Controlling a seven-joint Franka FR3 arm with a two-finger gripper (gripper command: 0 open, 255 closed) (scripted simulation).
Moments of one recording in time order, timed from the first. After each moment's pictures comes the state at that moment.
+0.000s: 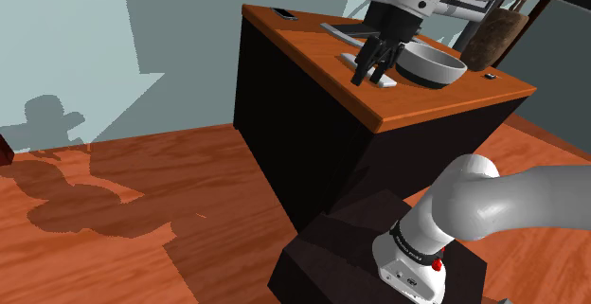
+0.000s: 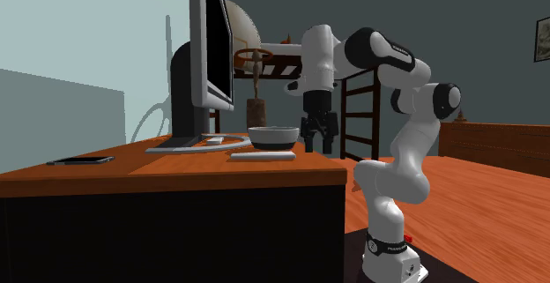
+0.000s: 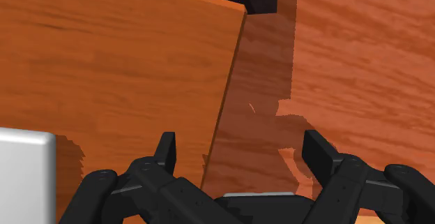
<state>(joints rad) 0.01 -0.81 0.01 -2.33 0.12 1.59 0.09</state>
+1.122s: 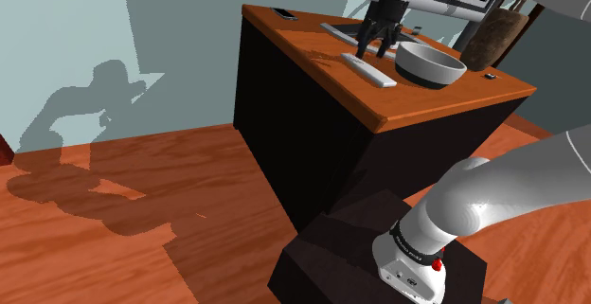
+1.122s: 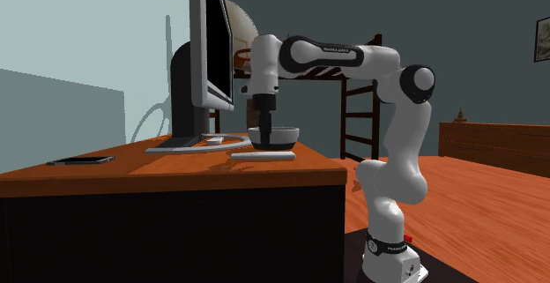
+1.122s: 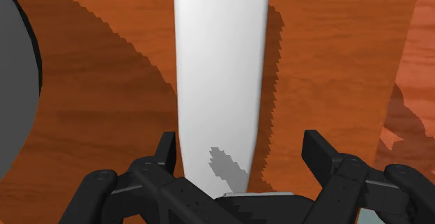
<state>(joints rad) -0.13 -0.43 -0.16 -2.03 -0.06 1.60 0.00</state>
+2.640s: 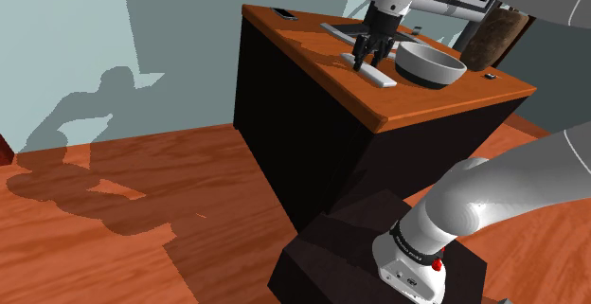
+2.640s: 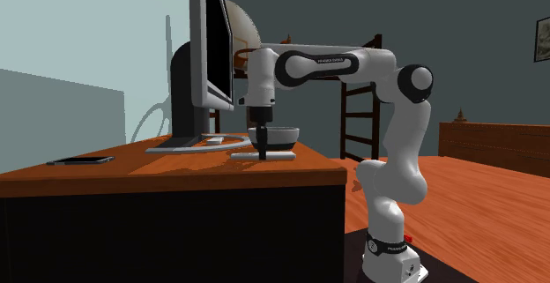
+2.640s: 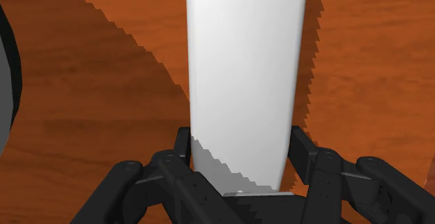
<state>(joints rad) -0.14 -0.41 -0.18 -2.11 -0.08 1.70 -0.01</state>
